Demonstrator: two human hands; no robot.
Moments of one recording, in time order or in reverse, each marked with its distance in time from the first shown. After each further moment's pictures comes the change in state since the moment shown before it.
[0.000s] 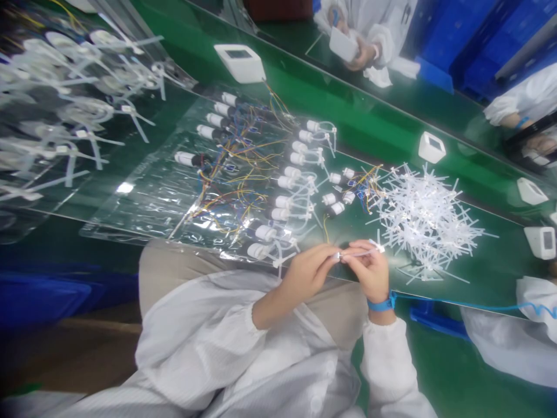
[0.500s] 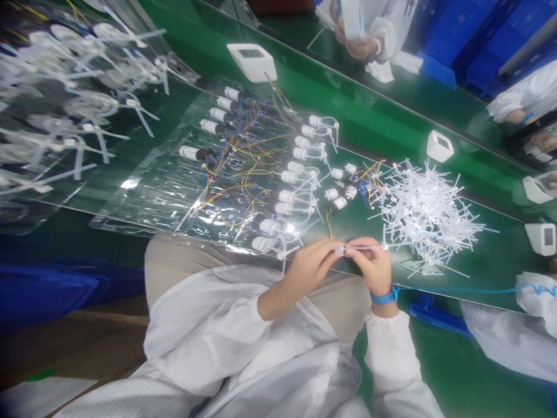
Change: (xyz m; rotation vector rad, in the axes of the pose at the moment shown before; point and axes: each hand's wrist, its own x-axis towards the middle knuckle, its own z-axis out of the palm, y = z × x) left_hand -0.002 -0.003 0.002 0.018 0.018 0.018; right_hand 0.003 -0.001 -0.003 0.011 -0.056 -0.011
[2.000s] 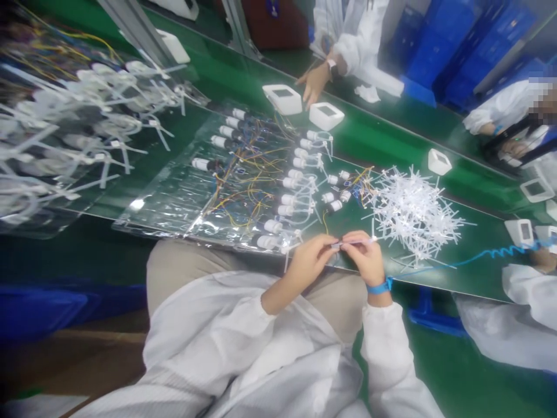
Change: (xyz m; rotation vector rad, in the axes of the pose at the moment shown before) left_hand -0.001 -0.009 0.005 0.000 0.091 0.016; right_hand 0.007 0.001 0.003 -0.009 -0.054 -0.127
